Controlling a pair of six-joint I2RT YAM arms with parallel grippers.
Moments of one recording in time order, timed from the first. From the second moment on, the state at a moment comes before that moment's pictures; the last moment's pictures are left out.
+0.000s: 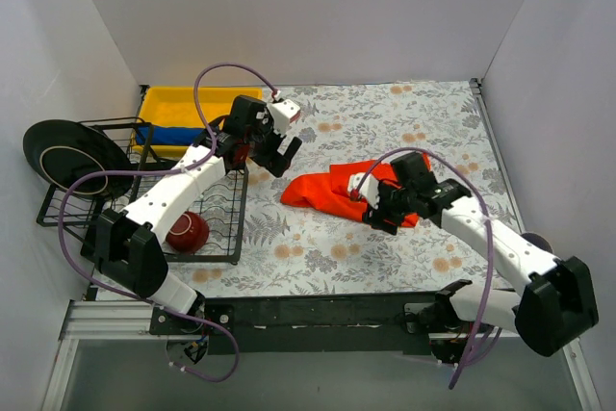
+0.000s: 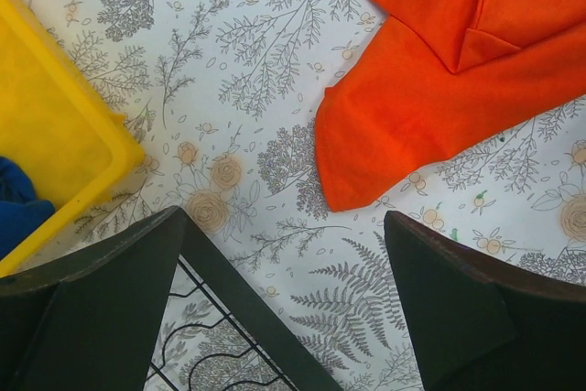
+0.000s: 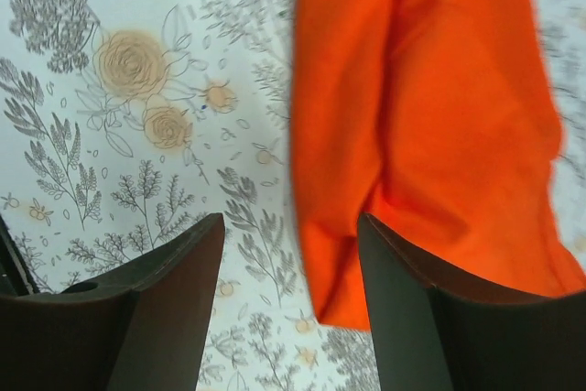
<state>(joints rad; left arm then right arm) -0.50 1.52 1.34 -0.57 0.12 0.23 0.50 1.12 0.87 -0.68 -0.39 -0.76</state>
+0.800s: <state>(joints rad) -0.50 1.52 1.34 -0.61 0.16 0.21 0.60 1.43 0.68 -0.26 -0.25 -0.94</state>
